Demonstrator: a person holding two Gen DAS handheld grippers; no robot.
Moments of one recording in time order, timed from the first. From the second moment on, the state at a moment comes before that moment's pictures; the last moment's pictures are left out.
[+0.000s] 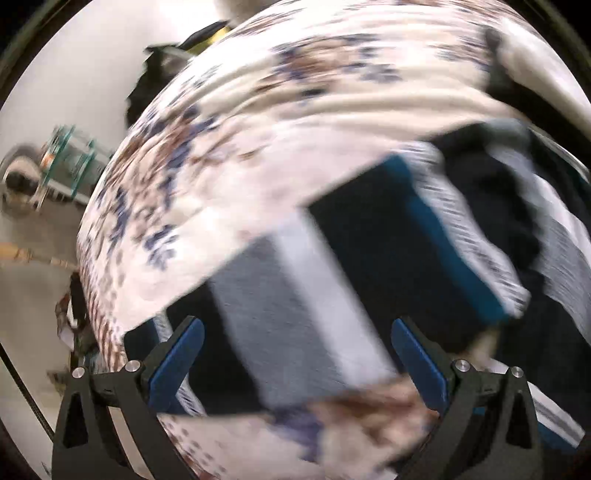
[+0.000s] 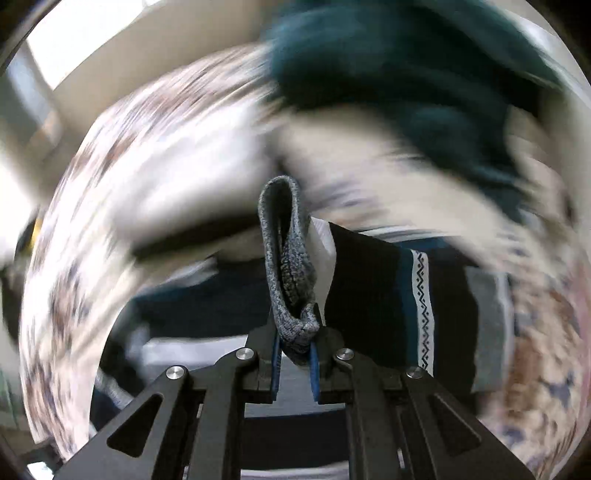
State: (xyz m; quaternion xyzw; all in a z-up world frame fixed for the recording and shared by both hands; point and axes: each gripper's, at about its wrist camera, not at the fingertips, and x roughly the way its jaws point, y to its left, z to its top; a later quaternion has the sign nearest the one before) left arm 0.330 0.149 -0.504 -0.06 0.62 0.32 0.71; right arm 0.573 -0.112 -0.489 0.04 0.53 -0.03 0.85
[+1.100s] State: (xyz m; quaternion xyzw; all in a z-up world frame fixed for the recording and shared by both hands) left arm 0.100 0.318 -0.574 -0.62 0.41 0.39 0.54; right arm 0.459 -0.153 -0.547 -0.03 0.64 -0.13 0.76
